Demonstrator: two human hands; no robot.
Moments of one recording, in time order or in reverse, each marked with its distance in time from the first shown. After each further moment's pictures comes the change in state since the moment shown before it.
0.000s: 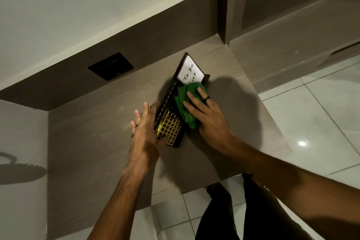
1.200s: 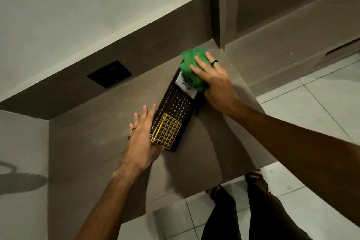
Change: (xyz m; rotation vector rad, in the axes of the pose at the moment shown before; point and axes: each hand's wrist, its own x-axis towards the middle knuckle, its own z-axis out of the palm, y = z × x) left_hand -0.001 -0.002 -0.020 0.040 -0.129 0.111; right_hand 0.073 0.051 -0.045 -0.049 0.049 0.104
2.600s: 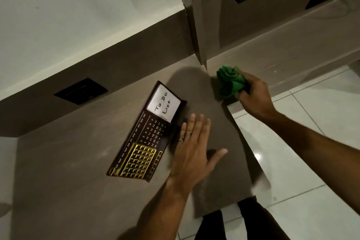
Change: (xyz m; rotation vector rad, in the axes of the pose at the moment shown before) left_hand 0.071 0.127 0.132 0.285 0.023 0.331; right_hand -0.018 0.149 -0.051 0.559 0.058 0.515
